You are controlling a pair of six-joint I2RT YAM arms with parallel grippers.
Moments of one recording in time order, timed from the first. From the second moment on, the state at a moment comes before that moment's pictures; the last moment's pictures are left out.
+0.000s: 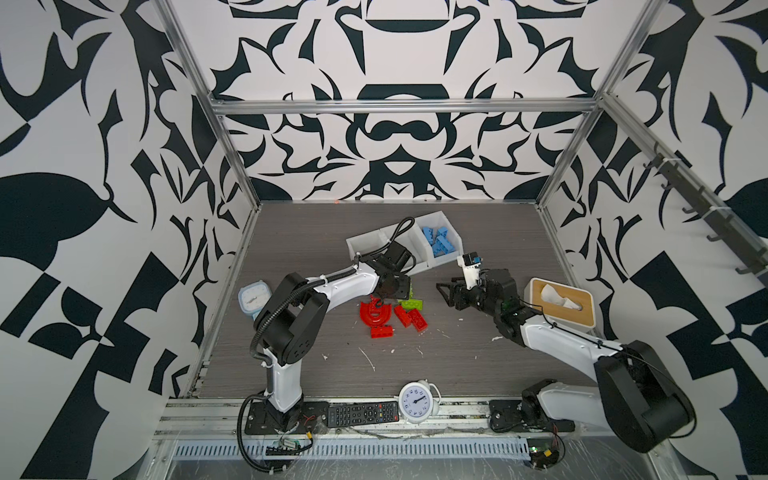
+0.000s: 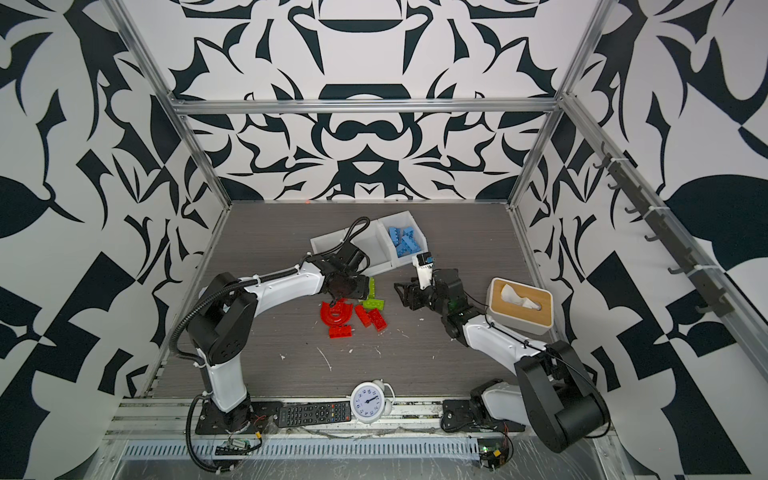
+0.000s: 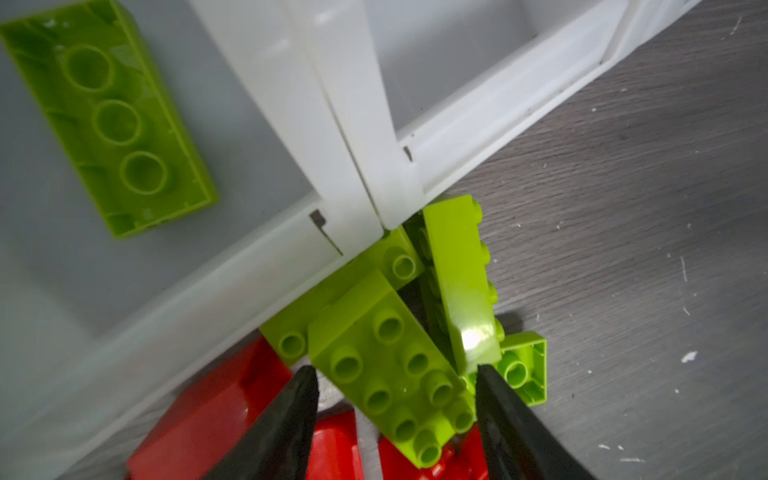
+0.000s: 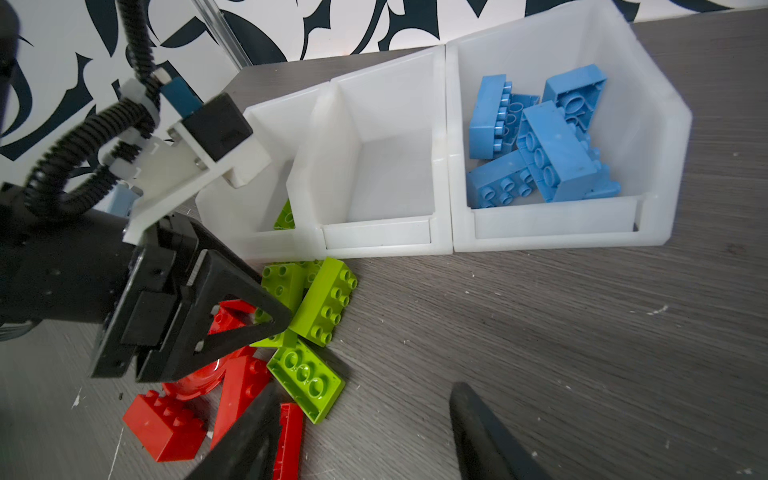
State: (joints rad) left arm -0.74 1.88 1.27 -0.52 0.02 -0.53; right arm 0.40 1.26 0.48 0.31 -0.31 0.25
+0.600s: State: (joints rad) left arm -0.73 1.90 1.28 -0.53 0.00 -0.50; right arm 0.40 1.26 0.48 0.31 -0.32 0.24
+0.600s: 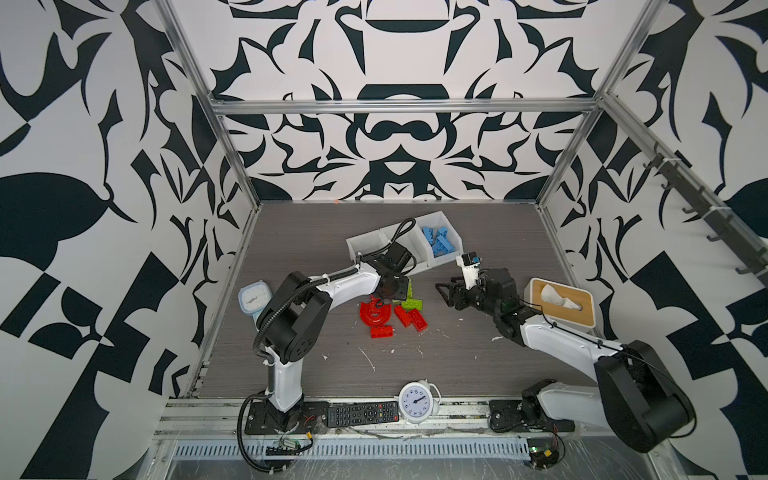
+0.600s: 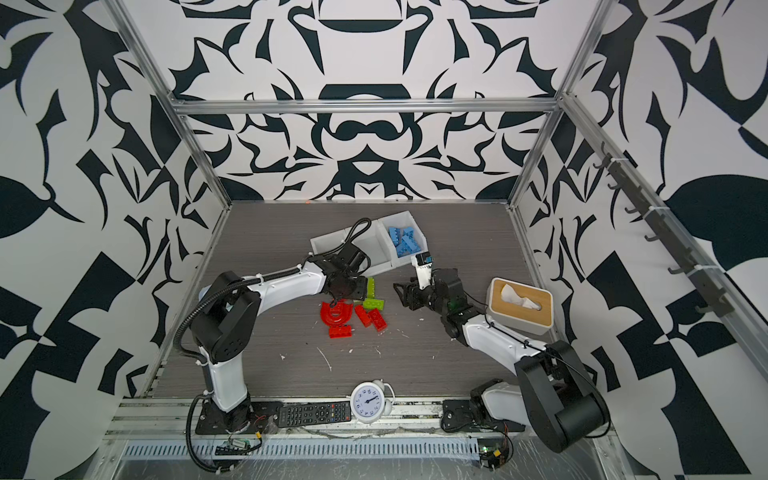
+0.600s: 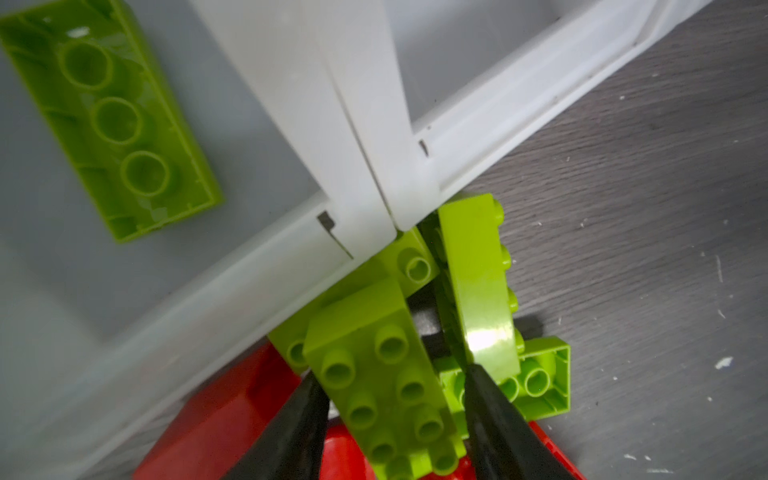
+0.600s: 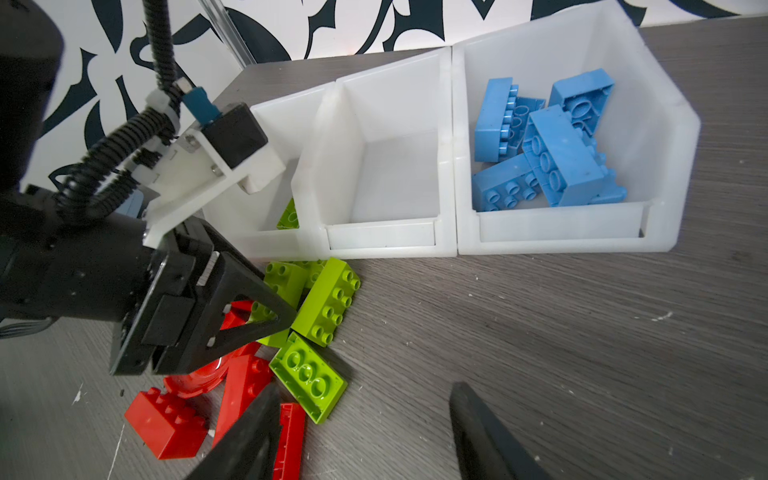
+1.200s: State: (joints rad) left arm -0.73 1.90 1.28 -0.54 -0.01 -0.48; right arm 0.40 1.27 0.49 0.31 -0.32 0.24
